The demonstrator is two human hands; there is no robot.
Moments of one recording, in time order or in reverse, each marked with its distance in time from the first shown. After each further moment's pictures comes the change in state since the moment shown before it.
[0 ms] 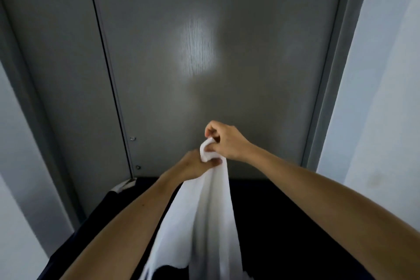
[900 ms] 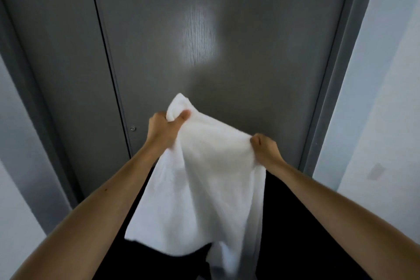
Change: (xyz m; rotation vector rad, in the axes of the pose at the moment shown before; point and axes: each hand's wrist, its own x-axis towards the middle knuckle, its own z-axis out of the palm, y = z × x) left_hand -0.020 0.014 -0.058 -0.244 0.629 -0.125; right_hand -0.037 0.084 0.010 0.047 0.342 0.429
